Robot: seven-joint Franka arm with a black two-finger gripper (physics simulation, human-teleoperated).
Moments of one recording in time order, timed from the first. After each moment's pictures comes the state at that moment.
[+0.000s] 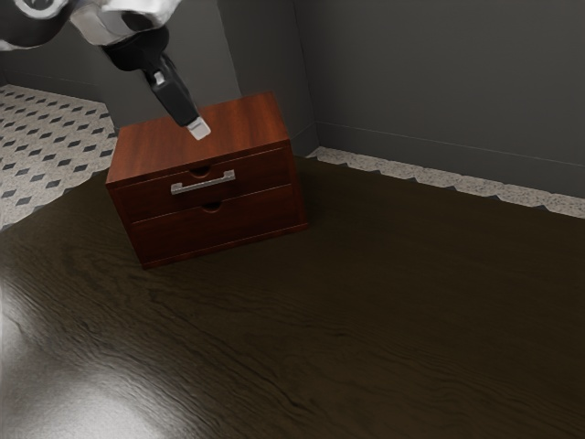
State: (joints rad) arm -0.02 0.03 0.17 -1.24 -0.02 1.64 0.71
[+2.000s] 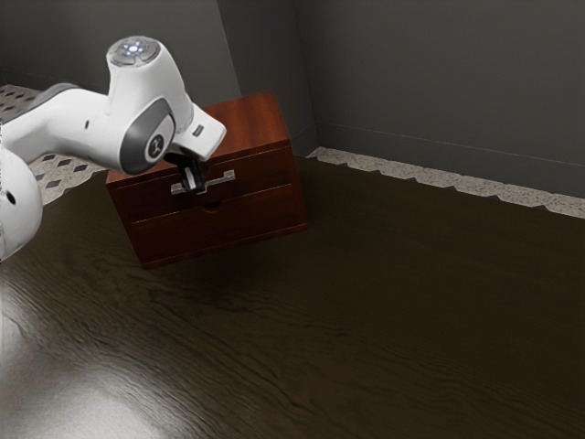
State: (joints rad) arm 0.07 0.30 0.27 -1.47 0.19 2.17 0.91
